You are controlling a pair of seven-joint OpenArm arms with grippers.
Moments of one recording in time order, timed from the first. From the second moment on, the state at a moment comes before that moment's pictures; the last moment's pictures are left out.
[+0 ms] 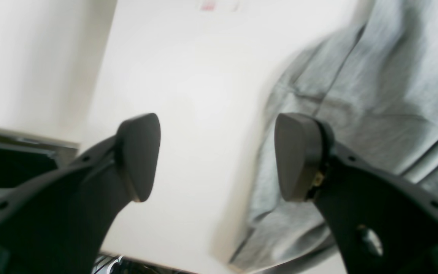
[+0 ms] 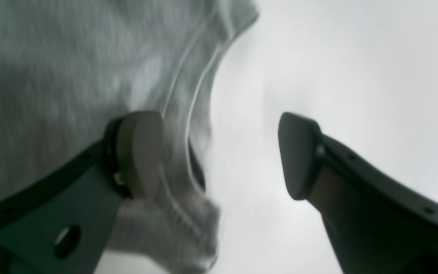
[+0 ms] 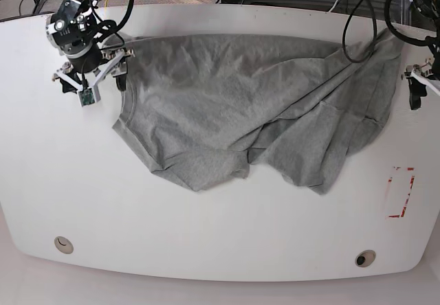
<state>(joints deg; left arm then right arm) 12.3 -17.5 -48.9 112.8 -28.4 -34.5 63.3 -17.8 1.0 32.6 112.8 7.4 40.8 -48.7</state>
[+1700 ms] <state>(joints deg) 11.7 -16.3 -41.6 112.6 -28.5 -34.5 63.3 8.7 6.3 26.4 69.8 8.2 40.3 -39.3</state>
